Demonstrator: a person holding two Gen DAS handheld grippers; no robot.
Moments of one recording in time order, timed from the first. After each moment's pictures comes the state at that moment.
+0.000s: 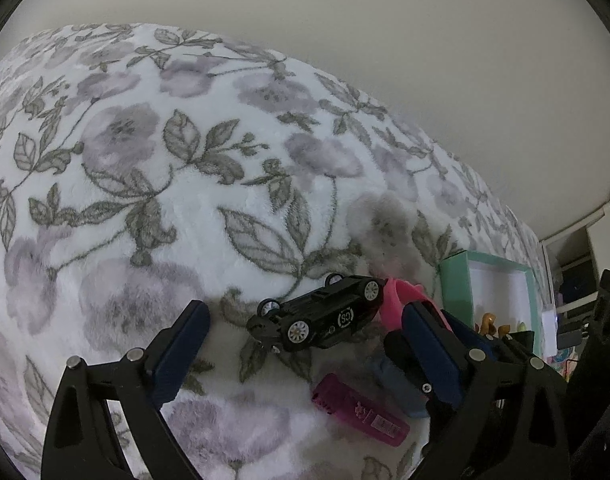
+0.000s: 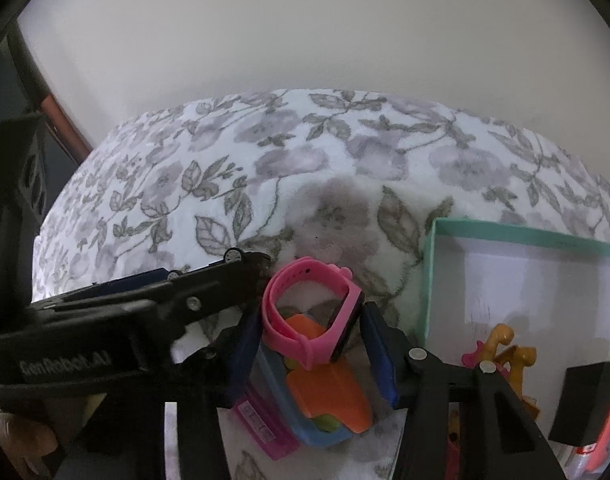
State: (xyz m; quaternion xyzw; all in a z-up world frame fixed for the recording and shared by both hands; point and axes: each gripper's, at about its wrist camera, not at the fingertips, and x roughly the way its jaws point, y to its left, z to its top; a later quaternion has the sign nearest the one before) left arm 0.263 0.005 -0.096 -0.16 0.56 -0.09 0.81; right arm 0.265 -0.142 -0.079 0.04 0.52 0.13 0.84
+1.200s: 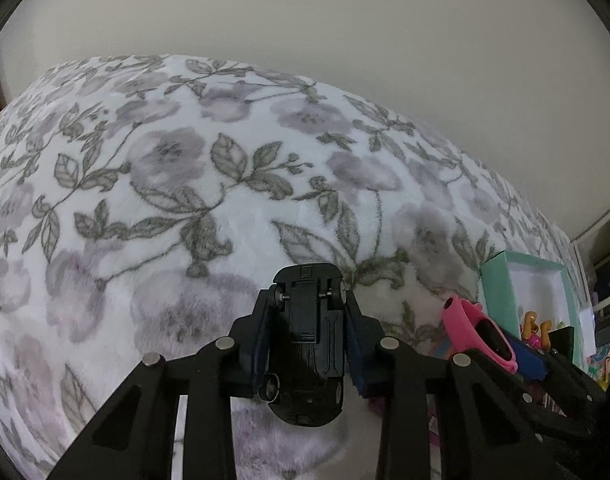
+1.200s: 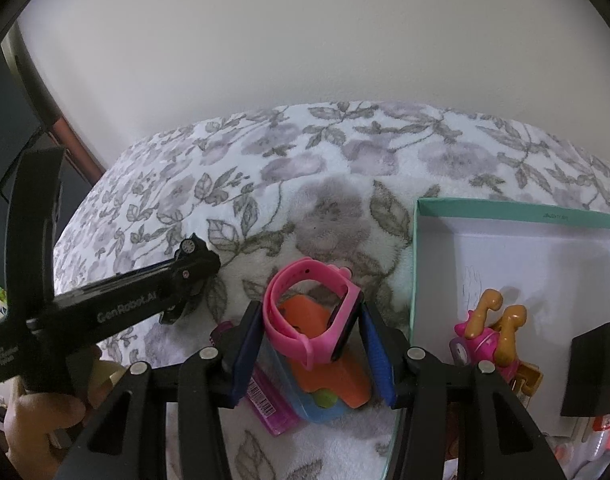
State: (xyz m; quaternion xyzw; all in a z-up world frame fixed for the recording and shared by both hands) left arm 0.256 0.012 -0.098 -0.11 0.52 -0.04 0.84; right arm 0.243 -0.158 -0.074 0.08 0.49 0.14 0.86
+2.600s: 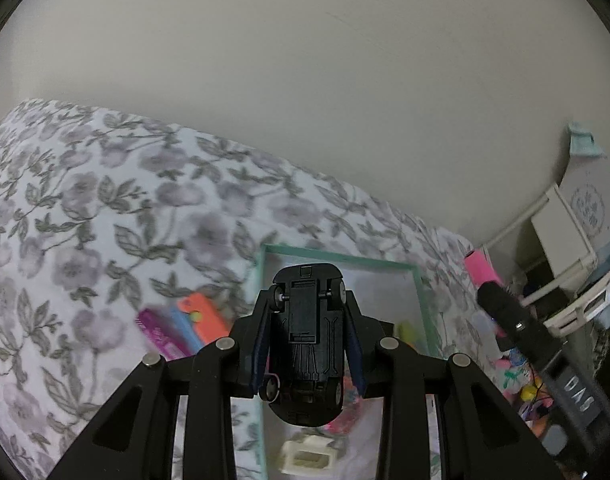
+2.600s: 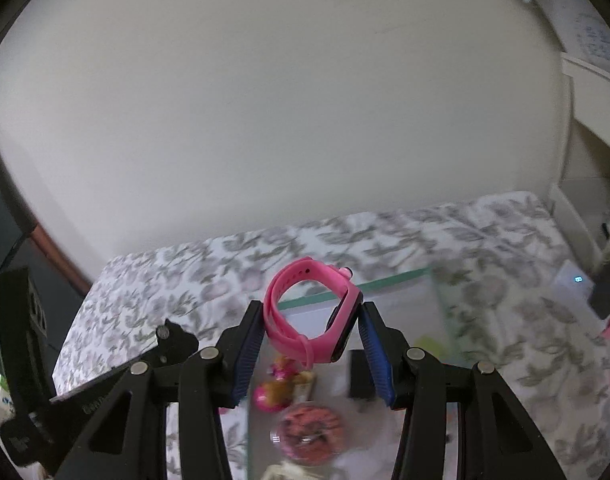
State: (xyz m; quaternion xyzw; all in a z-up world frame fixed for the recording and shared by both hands) left arm 0.199 -0.138 0.028 -0.15 0.49 -0.11 0.86; right arm 0.172 -0.323 0.071 0.16 0.39 0.02 0.91
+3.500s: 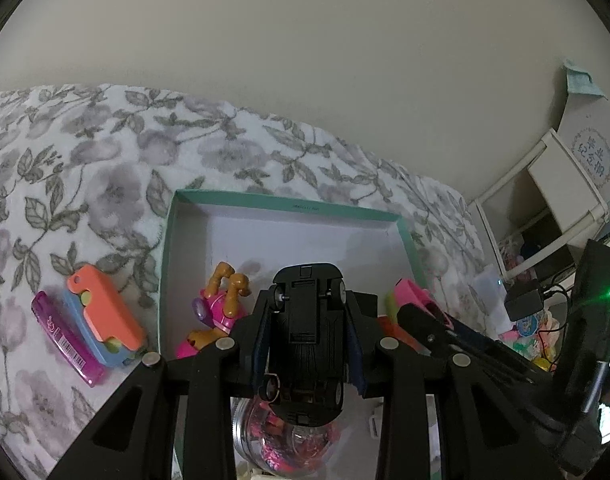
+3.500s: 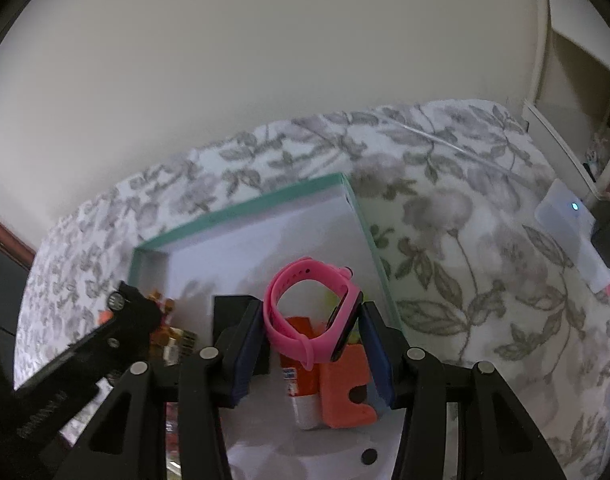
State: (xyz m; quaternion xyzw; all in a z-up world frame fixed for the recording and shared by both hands) left arm 0.212 -0.202 -0.045 -0.12 0.52 -0.17 0.83; right arm 0.196 -0.373 -0.041 0.15 0.51 -0.05 0.85
